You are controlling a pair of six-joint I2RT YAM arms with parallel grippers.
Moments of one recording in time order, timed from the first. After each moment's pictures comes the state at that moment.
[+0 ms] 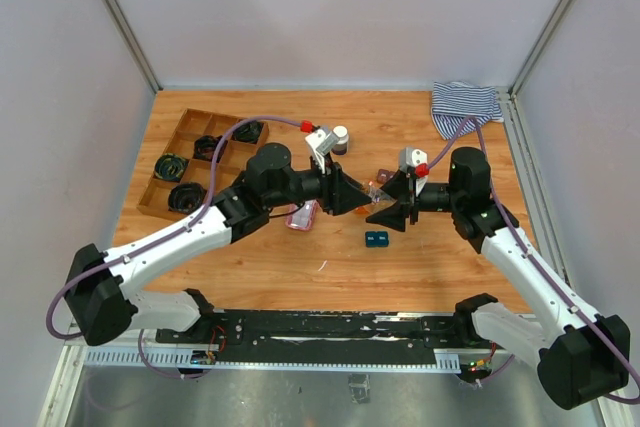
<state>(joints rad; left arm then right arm) -0.86 1.23 0.95 0.15 0.36 -0.48 0.35 0.98 0.72 -0.07 -1.10 -0.24</state>
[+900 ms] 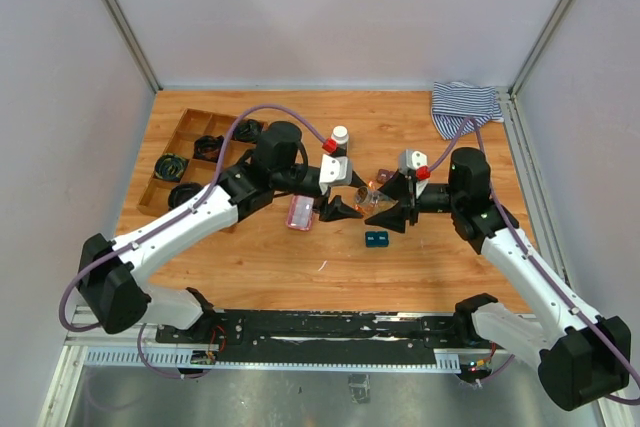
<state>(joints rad) -0.77 1.34 1.15 -0.15 0.83 0.44 0.35 0.98 0.72 -0.08 -1.13 -0.26</state>
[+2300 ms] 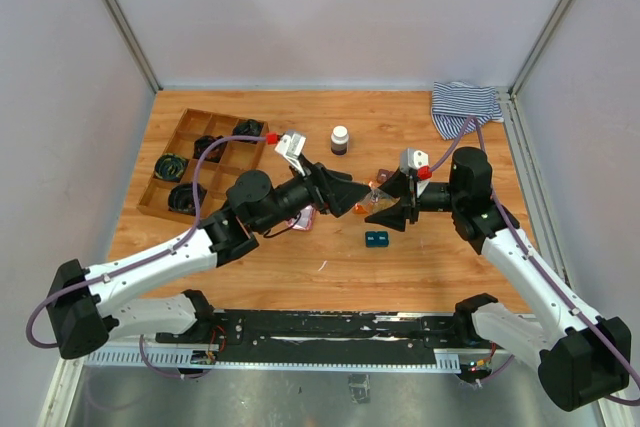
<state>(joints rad) -0.96 1.08 0.79 0.38 0.01 -0.69 0.35 0.97 0.72 -0.04 -1.13 -0.26</state>
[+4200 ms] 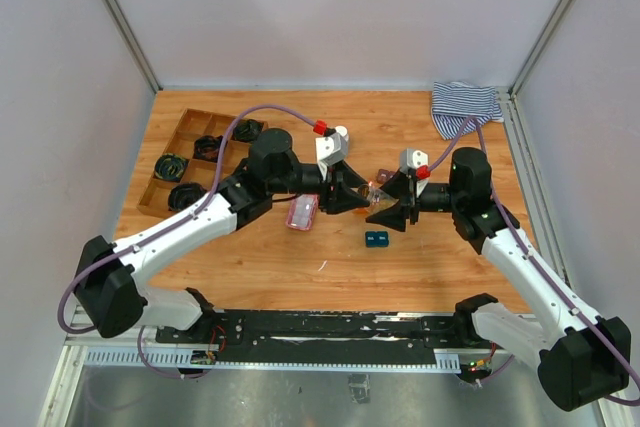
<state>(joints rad) -0.78 1.31 1.04 0.13 0.70 -0.05 0.34 0.97 0.72 -0.07 -1.11 -0.26</state>
